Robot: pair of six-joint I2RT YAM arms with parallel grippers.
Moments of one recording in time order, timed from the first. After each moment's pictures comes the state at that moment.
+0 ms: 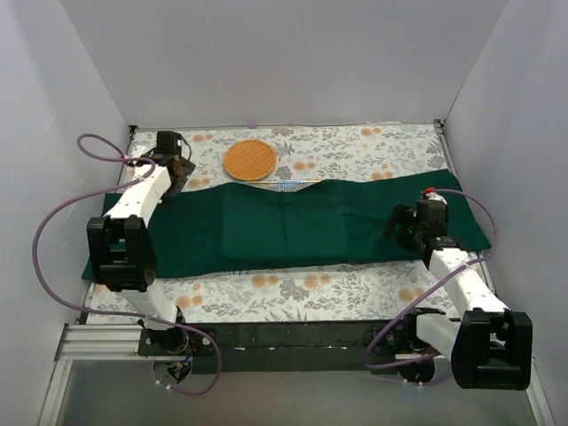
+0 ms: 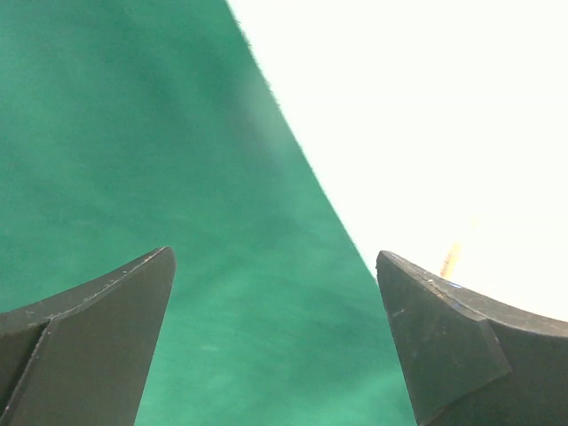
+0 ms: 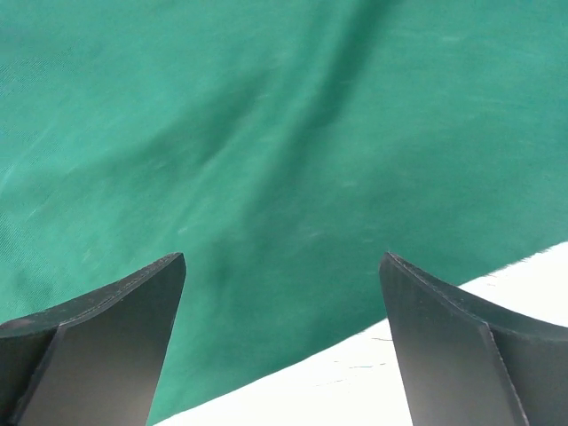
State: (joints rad) left arm 0.01 1.65 1.30 -0.69 -0.42 -1.06; right arm -0.03 1.06 0.53 -0.30 0.01 0.41
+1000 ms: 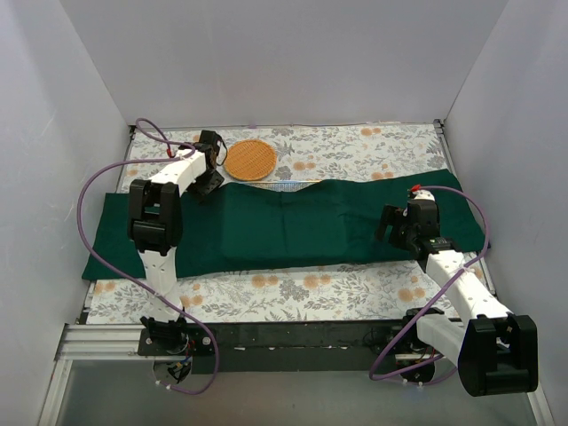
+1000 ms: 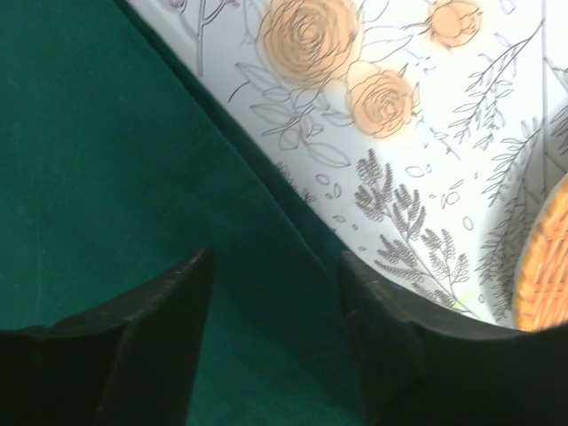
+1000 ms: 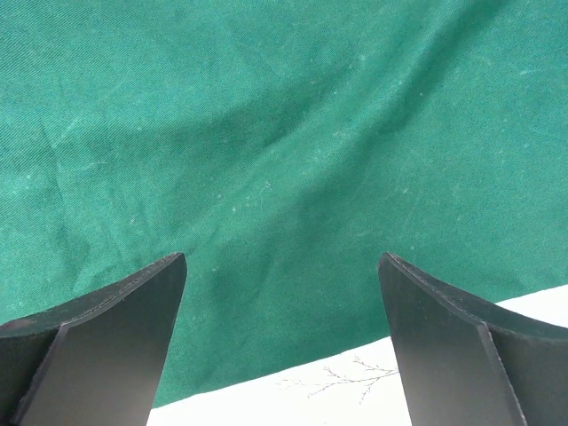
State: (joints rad) left arm -0.18 2.10 1.66 -0.84 -0.42 -1.00; right arm 0.12 1.02 0.53 -0.29 0.04 0.33
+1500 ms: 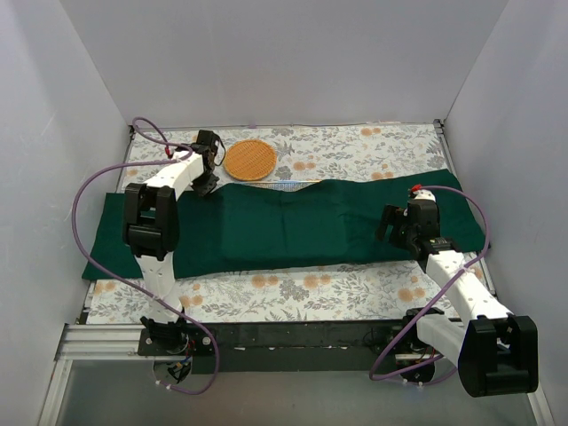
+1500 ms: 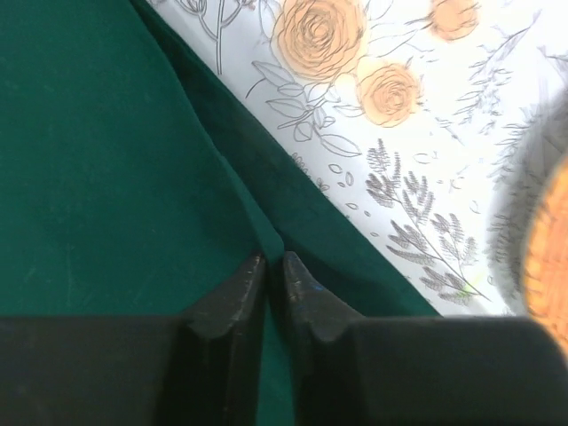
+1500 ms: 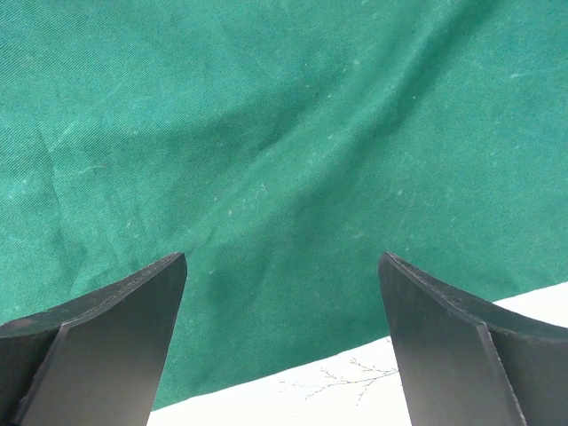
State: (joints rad) left arm -0.18 2.05 1.59 -0.81 -0.43 -0.96; right arm 0.12 1.02 0.53 -0.29 0.05 0.33
